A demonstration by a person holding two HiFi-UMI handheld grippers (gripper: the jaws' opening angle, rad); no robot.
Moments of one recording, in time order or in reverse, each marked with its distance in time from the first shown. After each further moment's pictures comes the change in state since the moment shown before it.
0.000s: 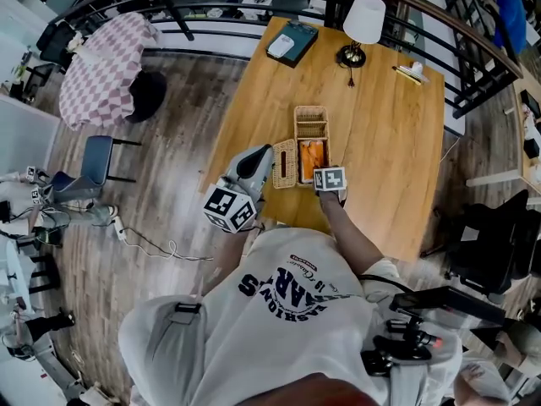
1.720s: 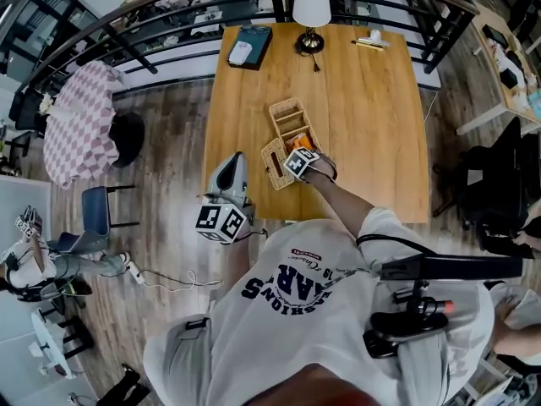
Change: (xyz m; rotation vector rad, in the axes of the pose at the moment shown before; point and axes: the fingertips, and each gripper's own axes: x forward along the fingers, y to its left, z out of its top) left arm -0.028 0.017 -0.004 -0.054 -0.021 0.029; right arm 0.032 0.003 -0.041 -0.499 0.448 -0.162
